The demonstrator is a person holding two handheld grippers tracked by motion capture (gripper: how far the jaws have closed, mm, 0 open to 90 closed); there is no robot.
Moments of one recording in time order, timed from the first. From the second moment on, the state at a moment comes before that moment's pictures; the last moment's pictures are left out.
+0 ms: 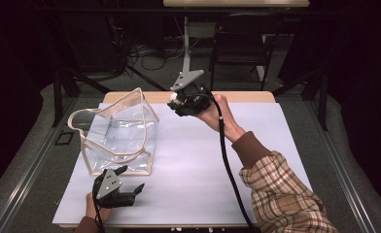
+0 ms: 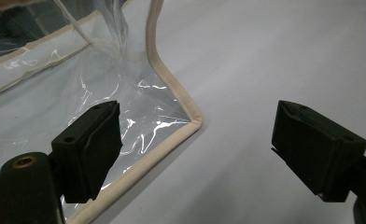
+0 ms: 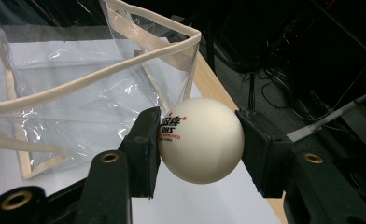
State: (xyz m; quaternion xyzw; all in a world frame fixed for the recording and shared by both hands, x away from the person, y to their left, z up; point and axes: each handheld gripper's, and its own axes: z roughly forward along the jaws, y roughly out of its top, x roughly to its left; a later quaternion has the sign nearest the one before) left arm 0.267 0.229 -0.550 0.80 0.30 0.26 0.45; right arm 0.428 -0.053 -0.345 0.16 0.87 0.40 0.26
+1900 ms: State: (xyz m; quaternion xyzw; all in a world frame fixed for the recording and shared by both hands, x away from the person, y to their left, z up) left arm 0.267 0.229 -0.550 0.81 0.29 0.26 0.45; right arm 0.427 -0.006 -0.339 0.13 0.87 0.41 0.24
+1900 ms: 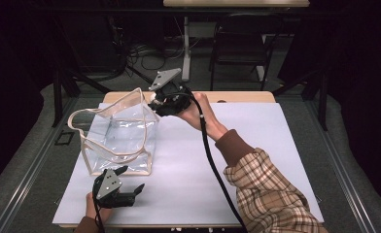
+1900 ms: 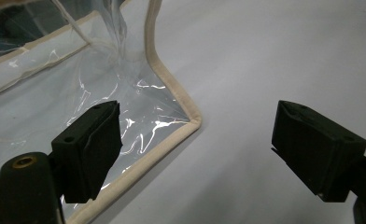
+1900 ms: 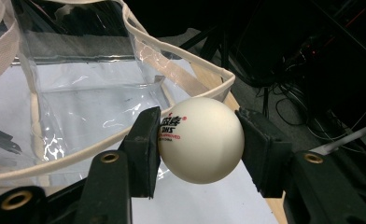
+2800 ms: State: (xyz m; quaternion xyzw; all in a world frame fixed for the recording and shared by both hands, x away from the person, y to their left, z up) left arm 0.267 0.229 -0.550 0.81 0.29 0.25 0.45; right arm 0.429 0.018 -0.338 0.12 0.88 0.40 0.24
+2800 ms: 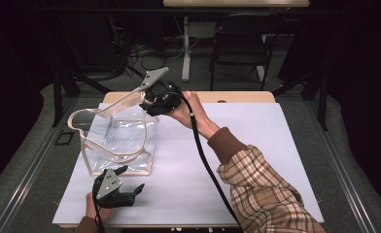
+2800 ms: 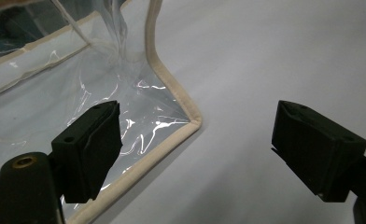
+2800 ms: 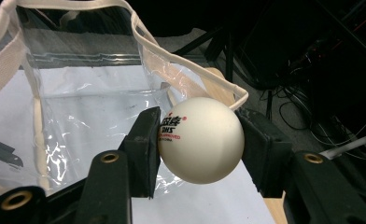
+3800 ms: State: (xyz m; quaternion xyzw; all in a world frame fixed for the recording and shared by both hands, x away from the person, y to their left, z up) left arm 0.266 0.229 -0.549 0.81 0.29 0.25 0.45; right arm 0.430 0.047 -0.343 0.11 0.88 0.39 0.23
